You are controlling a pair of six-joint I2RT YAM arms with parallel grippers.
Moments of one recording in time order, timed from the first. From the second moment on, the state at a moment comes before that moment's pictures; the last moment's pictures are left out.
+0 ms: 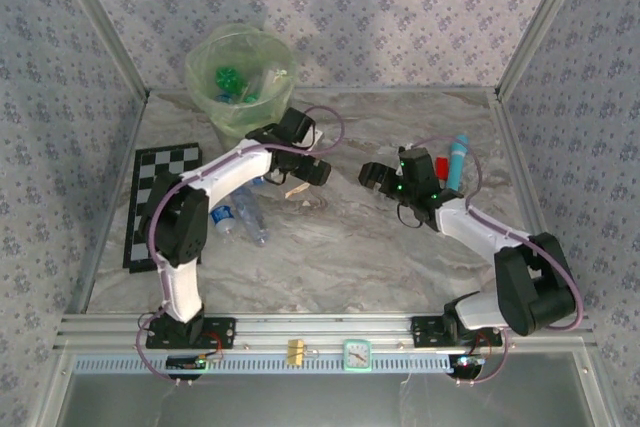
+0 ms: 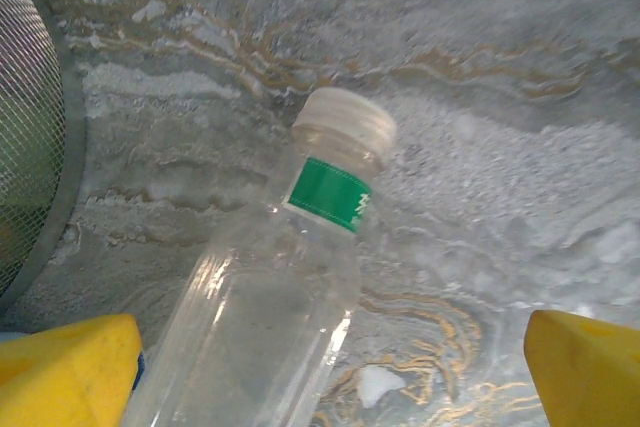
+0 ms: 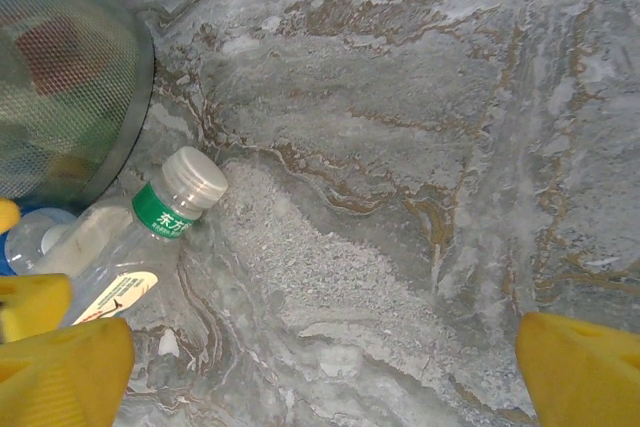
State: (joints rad) left arm -0.61 1.91 1.51 -0.65 -0.01 -0.08; right arm 0.38 1.36 0.72 -0.02 -0.09 0.67
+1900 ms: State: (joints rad) left arm -0.63 1.67 1.56 -0.62 0.09 -0.11; right arm 0.35 1.31 0.66 0.05 -0.12 0.68
